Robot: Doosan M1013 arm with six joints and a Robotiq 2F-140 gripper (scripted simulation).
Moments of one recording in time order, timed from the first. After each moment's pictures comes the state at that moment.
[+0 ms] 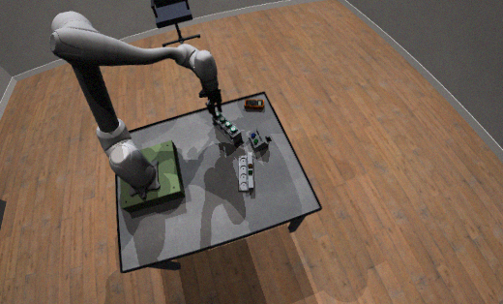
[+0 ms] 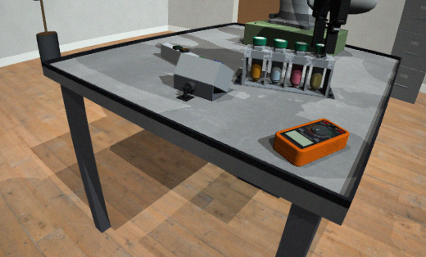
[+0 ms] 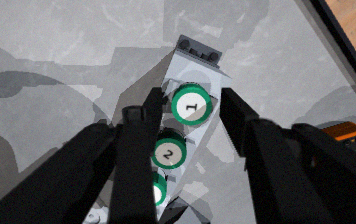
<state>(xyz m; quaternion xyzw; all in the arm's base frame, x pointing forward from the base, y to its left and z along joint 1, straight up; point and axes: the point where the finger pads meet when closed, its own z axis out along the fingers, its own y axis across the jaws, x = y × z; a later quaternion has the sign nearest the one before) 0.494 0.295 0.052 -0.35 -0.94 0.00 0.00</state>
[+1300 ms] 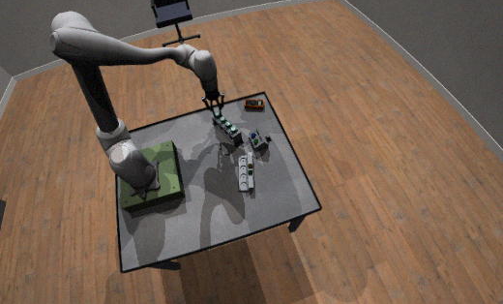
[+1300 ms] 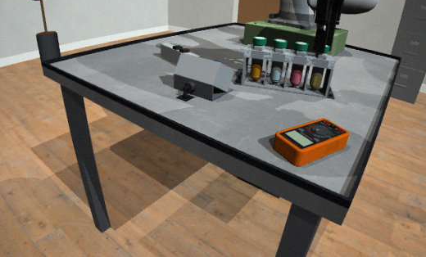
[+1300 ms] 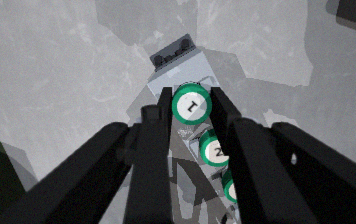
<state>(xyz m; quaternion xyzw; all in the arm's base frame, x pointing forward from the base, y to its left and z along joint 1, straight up) 0.494 0.295 0.052 -0.73 -0.68 0.00 0.00</state>
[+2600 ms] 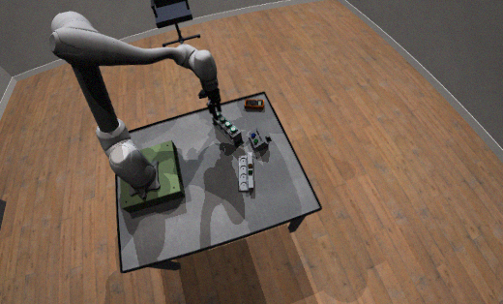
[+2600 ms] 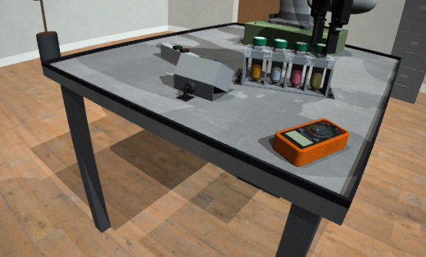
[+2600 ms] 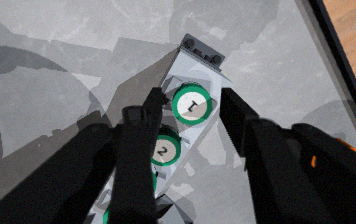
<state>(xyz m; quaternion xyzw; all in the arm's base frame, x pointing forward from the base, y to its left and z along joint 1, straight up) 0.494 0.295 0.052 -0.29 -0.96 0.00 0.00</state>
